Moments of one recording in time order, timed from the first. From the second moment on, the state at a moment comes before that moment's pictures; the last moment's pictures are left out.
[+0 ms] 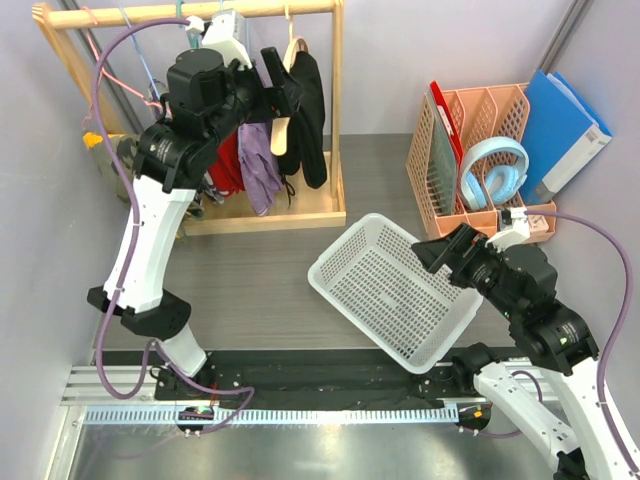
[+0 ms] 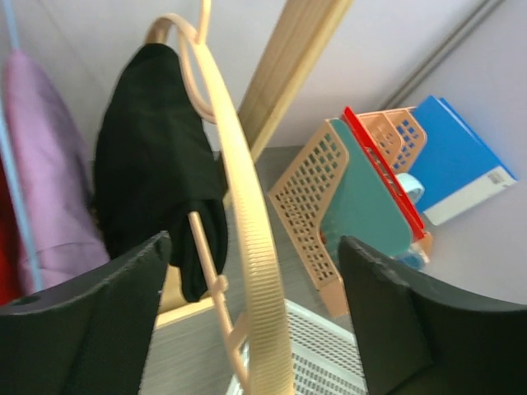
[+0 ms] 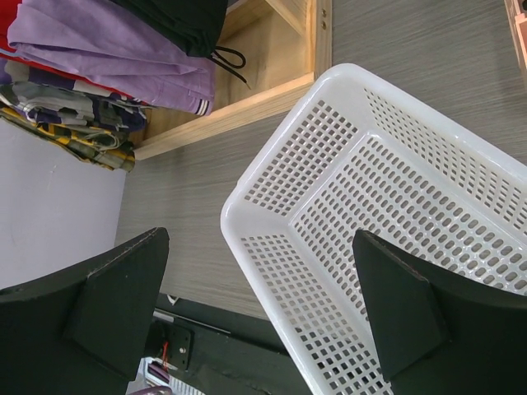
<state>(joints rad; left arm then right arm) -0.53 1.69 2.41 -0.84 -0.11 -0.39 0.44 0.54 0.97 -0.75 0.03 0.76</state>
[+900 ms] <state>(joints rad) -0.53 1.75 2.36 -0.80 -0.09 -0.44 0.44 0.49 0.97 -0.80 0.02 0.76</state>
